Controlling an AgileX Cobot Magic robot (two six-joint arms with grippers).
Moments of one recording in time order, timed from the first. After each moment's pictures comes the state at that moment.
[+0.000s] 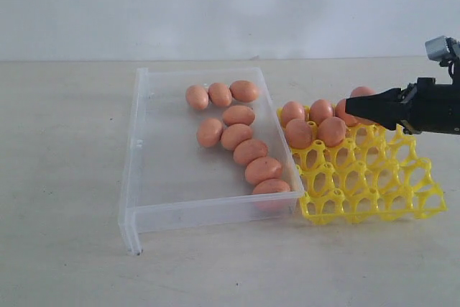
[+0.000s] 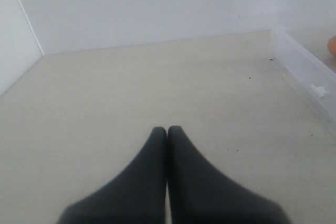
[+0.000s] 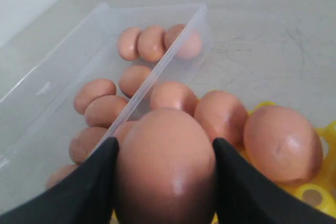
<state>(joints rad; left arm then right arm) 0.07 0.00 0.00 0.25 0.31 -0.12 -0.24 1.99 -0.91 -1.42 -1.09 1.09</state>
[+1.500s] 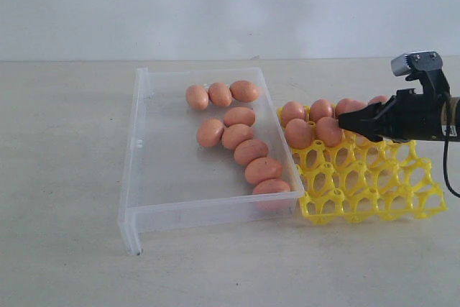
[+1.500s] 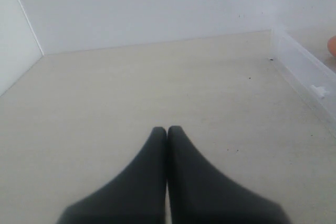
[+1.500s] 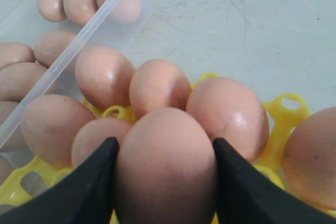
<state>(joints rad) 0.07 0.00 0.00 0.25 0.31 -0.12 -0.14 2.00 -0.91 -1.30 -0.81 0.95</state>
